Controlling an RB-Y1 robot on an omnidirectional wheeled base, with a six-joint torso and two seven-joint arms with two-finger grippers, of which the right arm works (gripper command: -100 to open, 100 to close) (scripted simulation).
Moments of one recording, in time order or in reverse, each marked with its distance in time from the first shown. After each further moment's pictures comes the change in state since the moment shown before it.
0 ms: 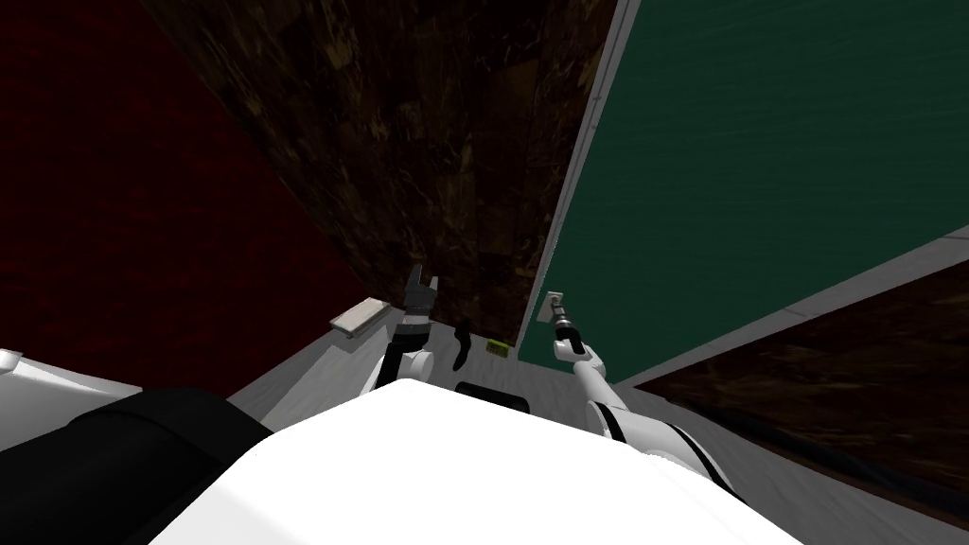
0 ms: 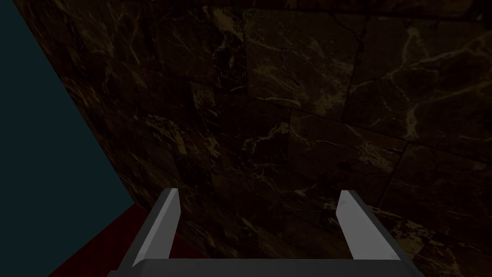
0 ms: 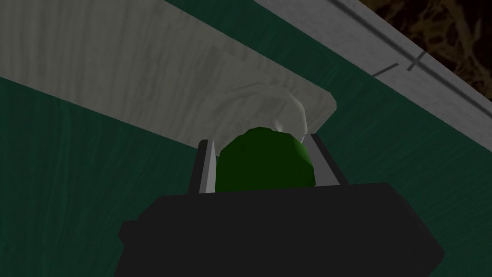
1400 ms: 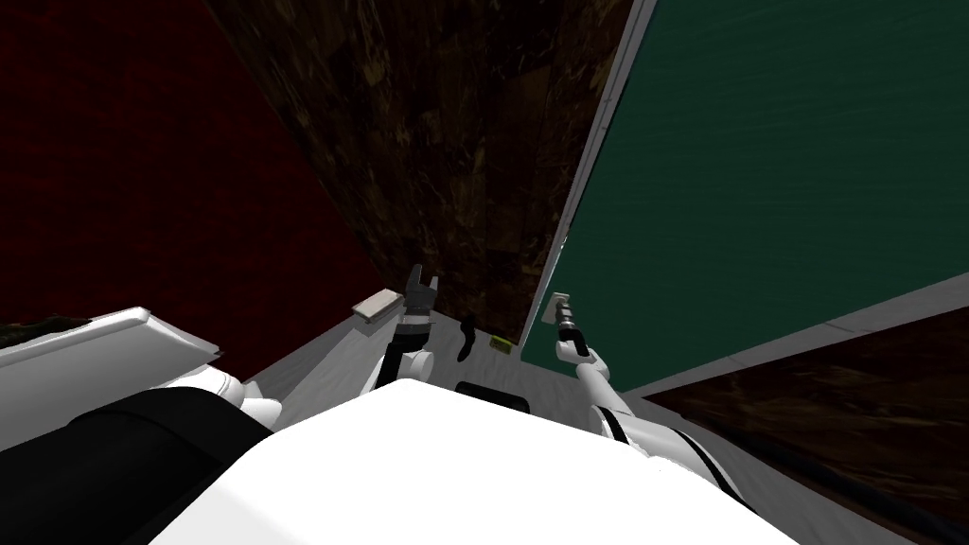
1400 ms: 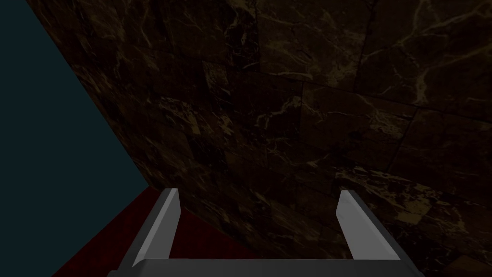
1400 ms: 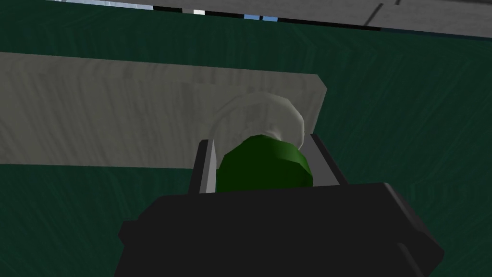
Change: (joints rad) arm 0.022 -0.016 0.010 -0.024 -0.110 0.012 -0.338
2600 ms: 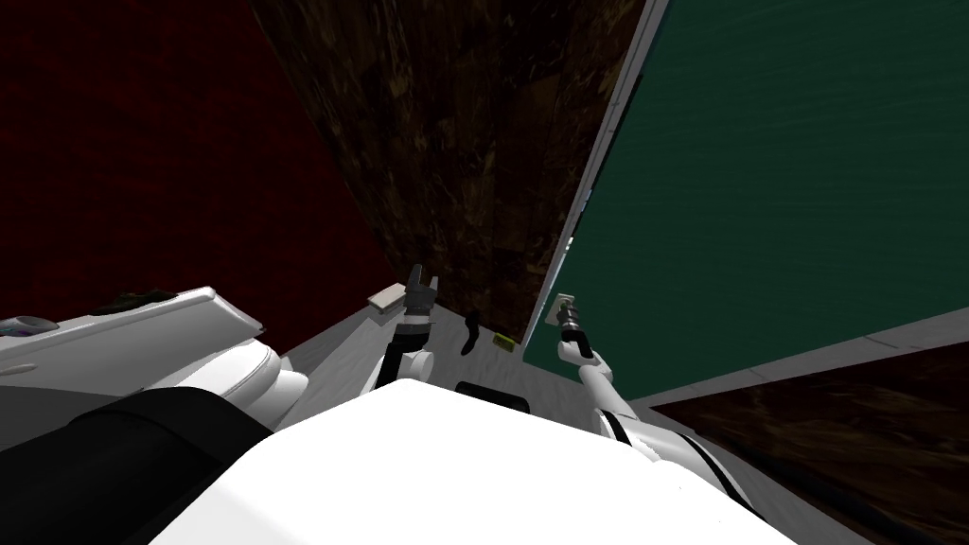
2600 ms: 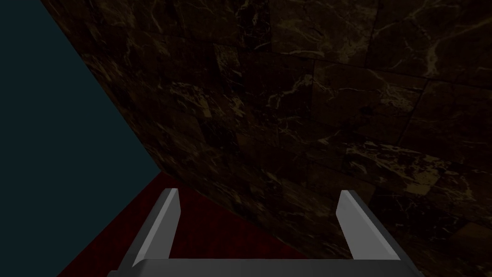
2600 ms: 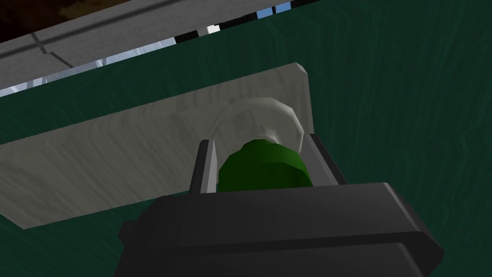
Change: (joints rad) arm 0.016 -0.015 0.008 -0.018 -0.095 0.007 -0.289
